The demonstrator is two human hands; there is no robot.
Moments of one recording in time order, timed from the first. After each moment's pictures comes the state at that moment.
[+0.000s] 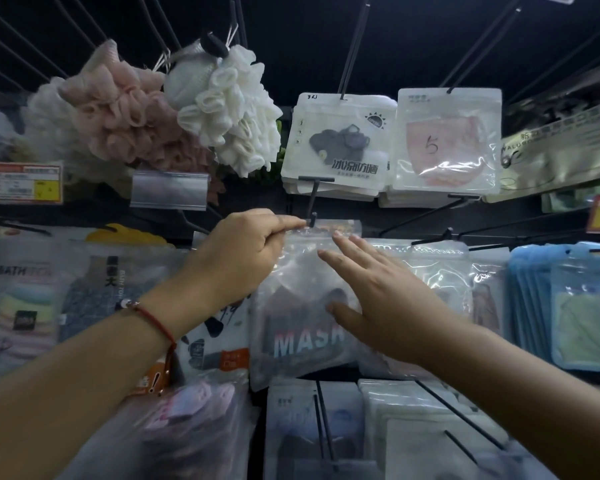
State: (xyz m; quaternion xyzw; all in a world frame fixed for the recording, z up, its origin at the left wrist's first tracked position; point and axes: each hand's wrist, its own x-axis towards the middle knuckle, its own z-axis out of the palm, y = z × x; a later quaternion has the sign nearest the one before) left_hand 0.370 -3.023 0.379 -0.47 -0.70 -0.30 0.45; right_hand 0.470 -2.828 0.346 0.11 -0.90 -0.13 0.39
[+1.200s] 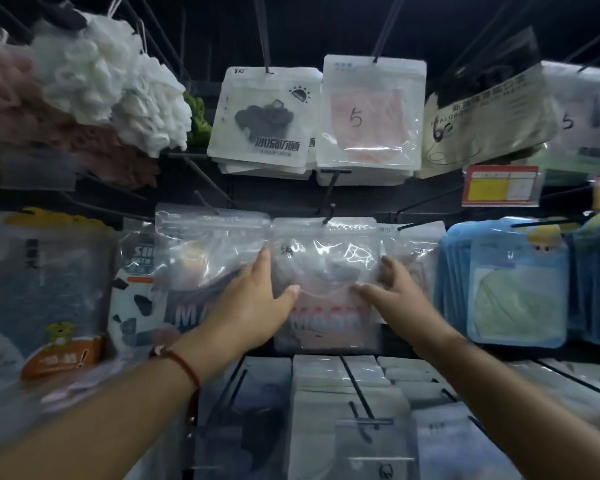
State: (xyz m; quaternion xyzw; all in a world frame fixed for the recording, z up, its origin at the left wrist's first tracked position) left_hand 0.407 -2.873 0.306 -0.26 -0.88 -0.30 0.24; right_hand 0.488 -2.664 0.305 -0.01 -0.81 0.49 0.33
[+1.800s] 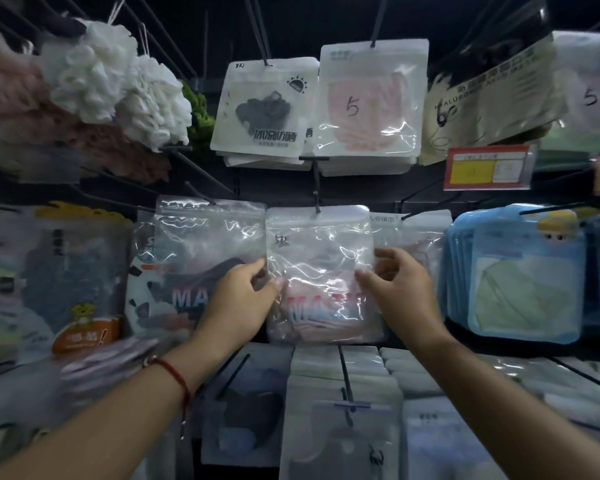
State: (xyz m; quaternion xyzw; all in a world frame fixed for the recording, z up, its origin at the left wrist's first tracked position) left_hand 0.424 -2.864 0.288 -0.22 -0.80 -0.47 0.30; right_hand 0.481 -2.644 0.292 0.03 -0.76 0.46 0.46
